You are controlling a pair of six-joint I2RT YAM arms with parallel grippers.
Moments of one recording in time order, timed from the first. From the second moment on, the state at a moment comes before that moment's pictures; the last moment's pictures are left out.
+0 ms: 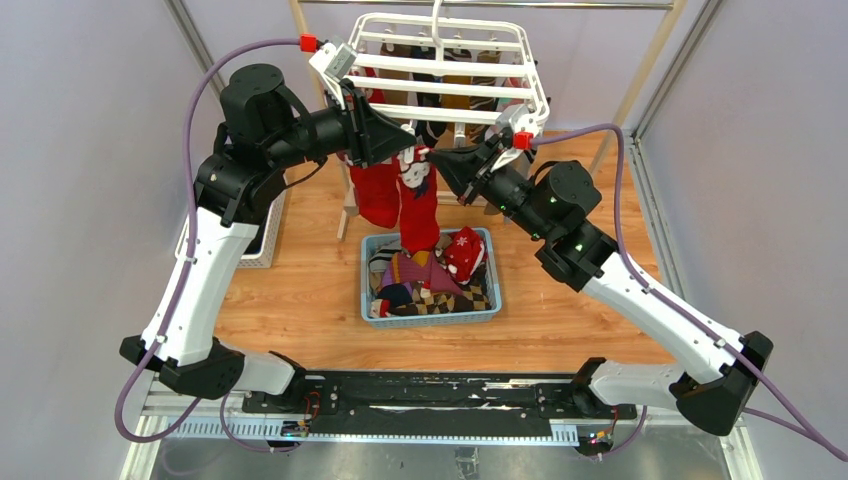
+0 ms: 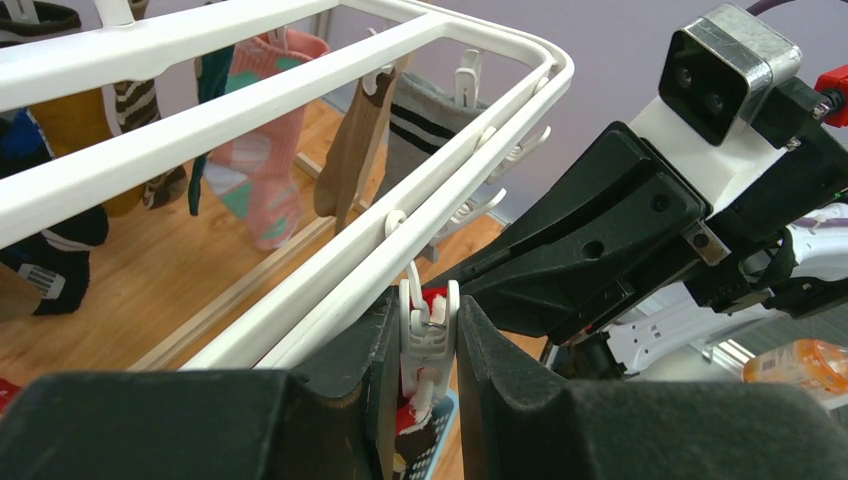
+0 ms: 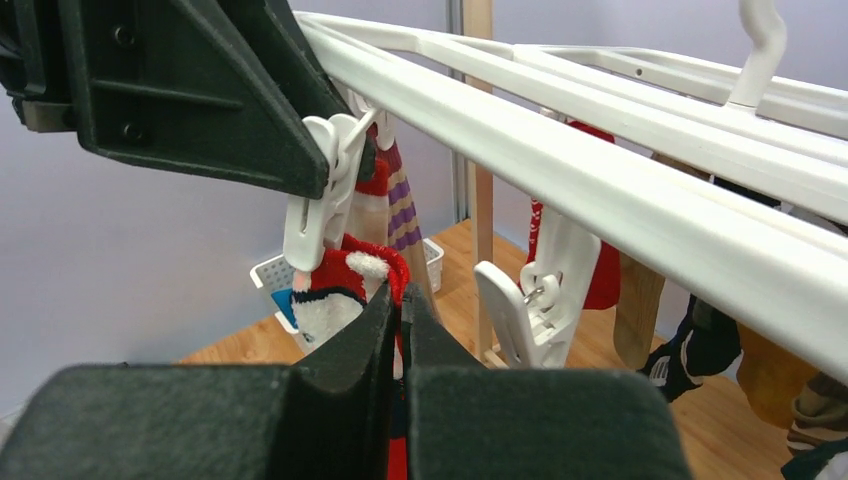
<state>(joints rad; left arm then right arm) -0.47 1.37 1.93 -0.62 0.62 -0.29 0.81 1.18 1.25 0.21 -0.12 0.09</state>
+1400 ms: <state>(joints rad) -0.48 1.33 1.90 -0.65 0.62 -0.27 0.81 1.15 1.19 0.28 -0.12 0.23</state>
